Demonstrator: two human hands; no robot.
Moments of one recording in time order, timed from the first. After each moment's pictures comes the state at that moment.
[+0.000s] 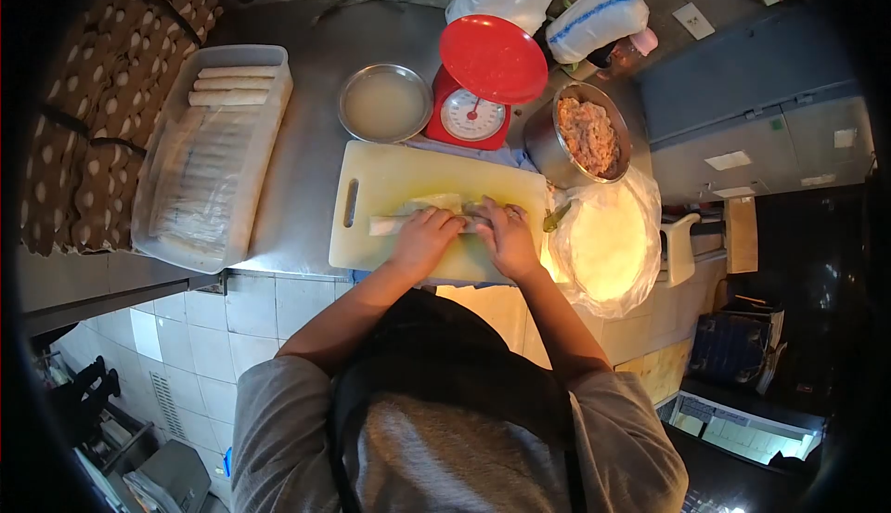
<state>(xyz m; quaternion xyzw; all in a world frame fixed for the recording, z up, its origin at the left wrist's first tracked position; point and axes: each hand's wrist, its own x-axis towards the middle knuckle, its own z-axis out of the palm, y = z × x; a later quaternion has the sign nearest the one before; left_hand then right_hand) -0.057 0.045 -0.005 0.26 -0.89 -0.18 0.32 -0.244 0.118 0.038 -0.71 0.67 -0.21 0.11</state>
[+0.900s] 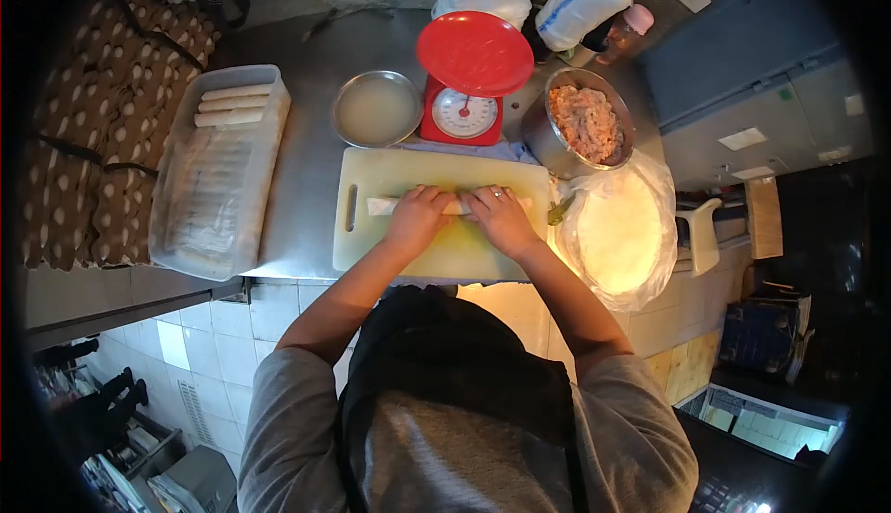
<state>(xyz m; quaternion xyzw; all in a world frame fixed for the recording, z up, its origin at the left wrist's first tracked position) -0.061 0.012 0.011 0.28 -0.90 -0.22 0.25 -0.252 0.091 0.027 -0.81 0.57 -0.15 0.02</state>
